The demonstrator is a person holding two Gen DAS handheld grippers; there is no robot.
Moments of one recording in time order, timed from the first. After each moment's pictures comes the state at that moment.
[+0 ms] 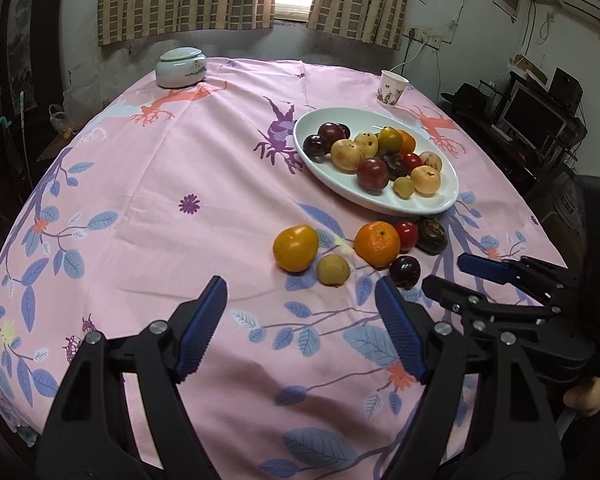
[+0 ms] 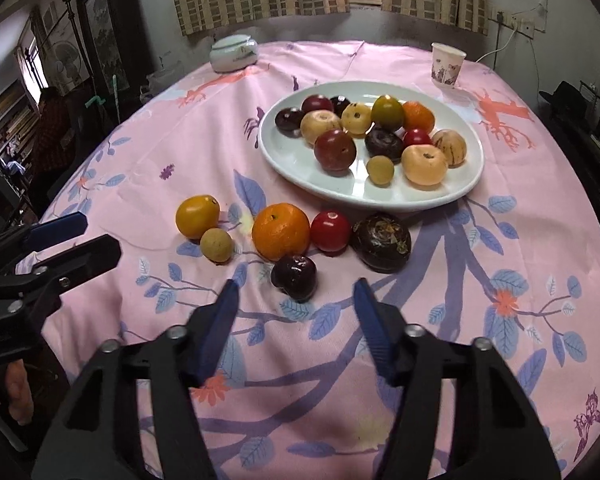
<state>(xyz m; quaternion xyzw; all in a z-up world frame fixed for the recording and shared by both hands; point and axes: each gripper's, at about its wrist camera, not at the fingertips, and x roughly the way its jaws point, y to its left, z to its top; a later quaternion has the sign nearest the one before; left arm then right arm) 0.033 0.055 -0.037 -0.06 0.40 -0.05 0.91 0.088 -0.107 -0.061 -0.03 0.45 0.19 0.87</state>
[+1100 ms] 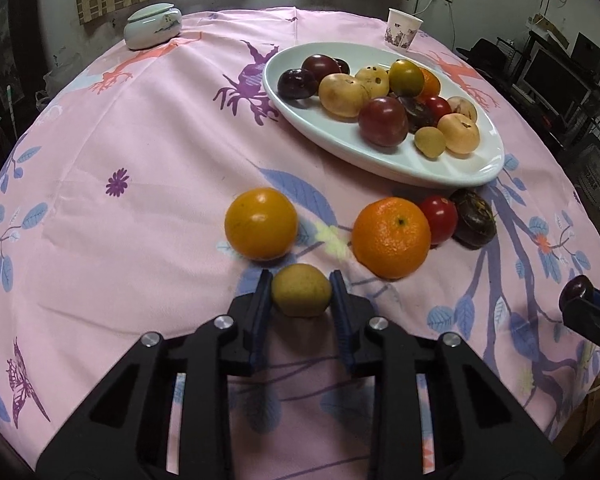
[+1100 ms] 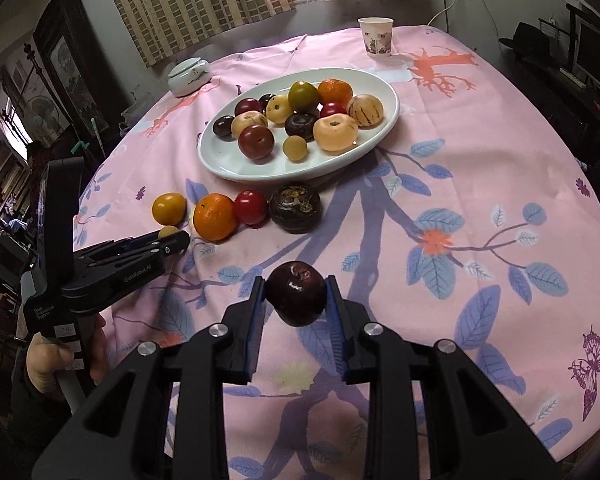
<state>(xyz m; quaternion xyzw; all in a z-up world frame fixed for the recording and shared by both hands) 0.104 0.009 -0.101 -0.03 0.47 -0.04 0.88 0.064 -0.194 -0.053 0.07 0.46 0.16 0.87</state>
